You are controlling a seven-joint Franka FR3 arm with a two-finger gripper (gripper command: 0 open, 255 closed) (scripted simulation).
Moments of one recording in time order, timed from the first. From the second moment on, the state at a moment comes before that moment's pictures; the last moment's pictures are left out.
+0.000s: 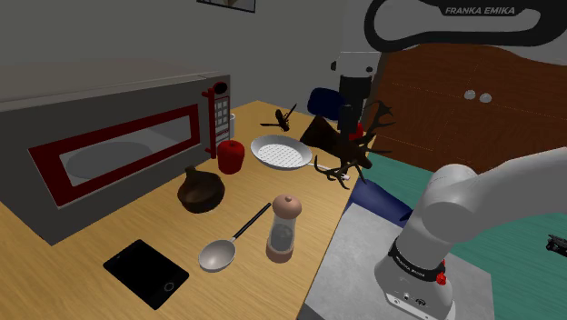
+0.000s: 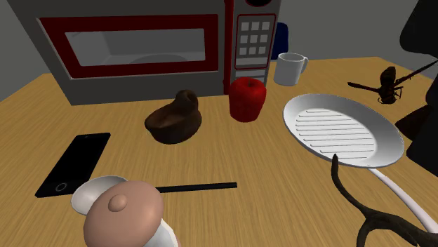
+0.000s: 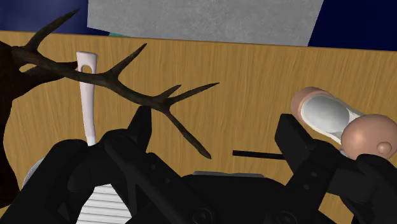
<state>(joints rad) -0.02 -0.78 0.06 -2.44 0.02 1.52 -0.12</state>
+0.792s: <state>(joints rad) -0.07 -0.44 0.21 -2.28 0.12 1.74 0.24</state>
